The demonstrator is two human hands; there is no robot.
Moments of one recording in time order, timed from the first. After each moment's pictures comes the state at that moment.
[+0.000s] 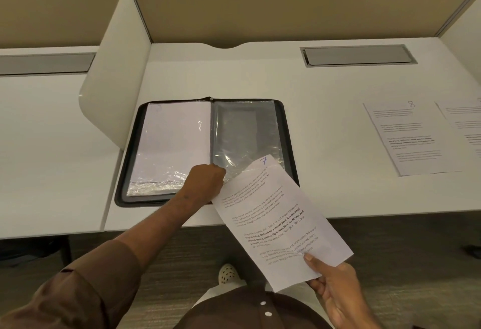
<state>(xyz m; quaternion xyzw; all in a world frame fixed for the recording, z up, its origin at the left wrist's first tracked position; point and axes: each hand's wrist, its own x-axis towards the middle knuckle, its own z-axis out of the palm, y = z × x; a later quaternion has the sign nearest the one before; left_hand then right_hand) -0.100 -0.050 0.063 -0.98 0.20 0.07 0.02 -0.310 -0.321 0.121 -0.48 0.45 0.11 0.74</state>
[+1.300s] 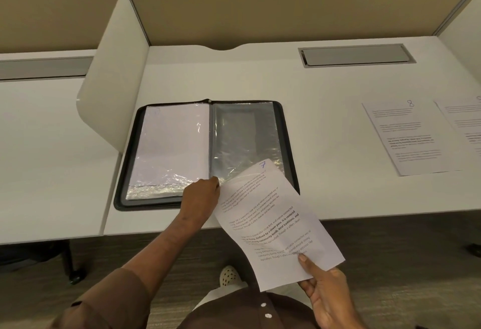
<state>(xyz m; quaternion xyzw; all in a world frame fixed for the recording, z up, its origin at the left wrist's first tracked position) -0.133 -0.053 0.050 -0.99 0.04 0.07 -0.07 -0.312 -0.304 0.111 -0.43 0.46 0.08 0.77</state>
